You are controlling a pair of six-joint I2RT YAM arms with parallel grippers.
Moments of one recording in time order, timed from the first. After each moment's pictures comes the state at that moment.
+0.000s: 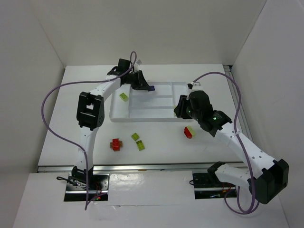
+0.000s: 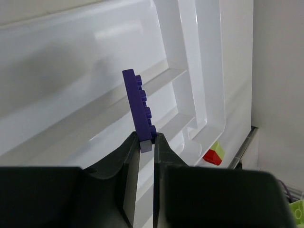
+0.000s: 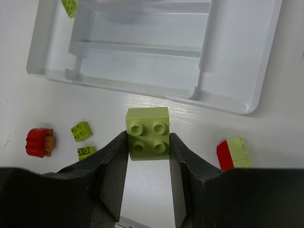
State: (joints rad) left arm -0.27 2.33 1.99 -0.43 0.68 -0.49; right arm 0.54 1.08 0.95 -0.45 0.12 0.46
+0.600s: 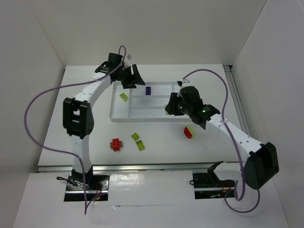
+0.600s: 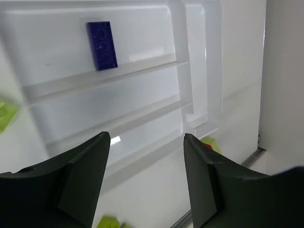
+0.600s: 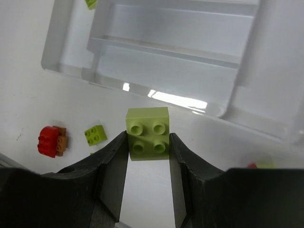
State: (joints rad) left arm -0.24 2.13 1.90 -0.58 0.52 -0.50; right arm 0.55 1.22 0.98 -0.35 0.03 0.46
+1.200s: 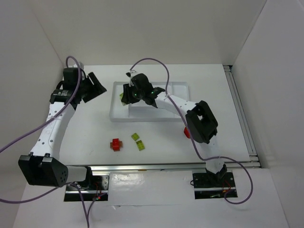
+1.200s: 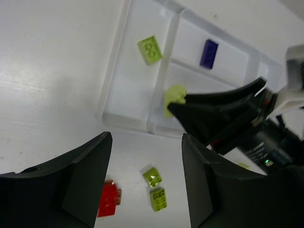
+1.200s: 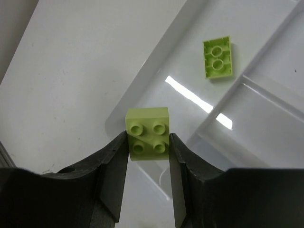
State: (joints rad) left arm -0.03 1.30 1.35 -0.68 0.09 -0.56; right arm 0.75 2.09 1.69 -0.13 -0.16 0.40
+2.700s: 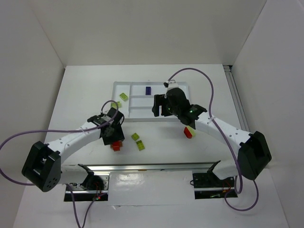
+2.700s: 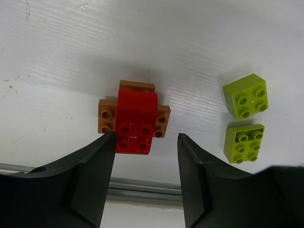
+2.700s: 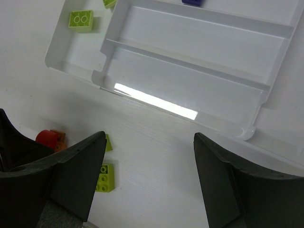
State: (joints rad) left arm -0.53 1.28 0.79 -0.77 -0.17 -0.87; right arm 0.69 1.38 1.04 -0.23 0.12 0.42
